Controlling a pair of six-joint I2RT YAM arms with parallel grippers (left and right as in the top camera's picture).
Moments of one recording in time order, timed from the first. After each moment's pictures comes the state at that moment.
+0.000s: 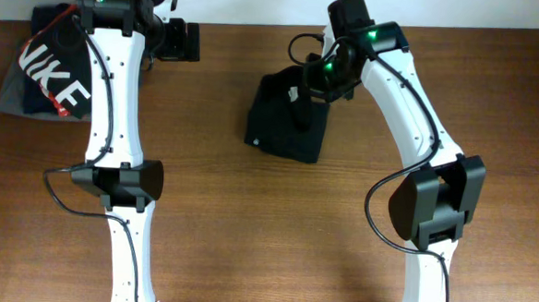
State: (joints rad) left arm -0.07 2.51 3.05 -1.69 0.07 -0.07; right arm 0.27 2.22 2.18 -1.19 -0.32 0.41
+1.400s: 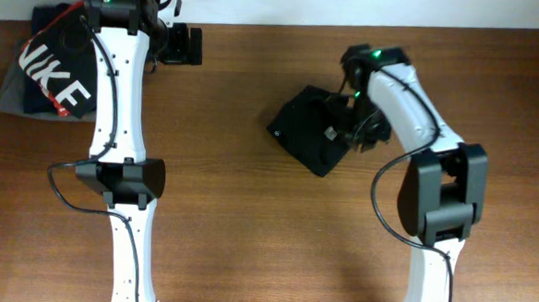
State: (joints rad) left arm -0.07 2.55 3.04 -1.69 0.08 -0.07; right arm 0.18 2.22 1.98 -1.48 0.04 0.49
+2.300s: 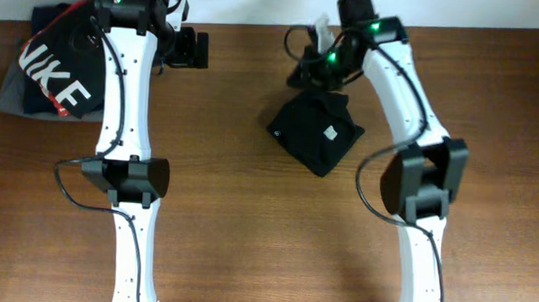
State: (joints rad) left arm -0.09 2.58 3.04 -1.69 0.08 -0.07; right arm 0.21 2.45 2.37 -1.19 -0.71 0.28
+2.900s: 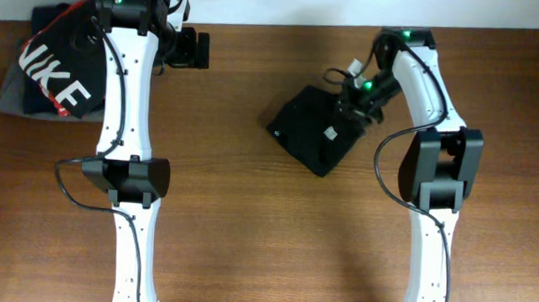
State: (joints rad) left arm -0.09 2.58 3.04 -1.69 0.08 -0.07; right arm 0.04 2.53 2.29 -1.54 -0.61 0.02
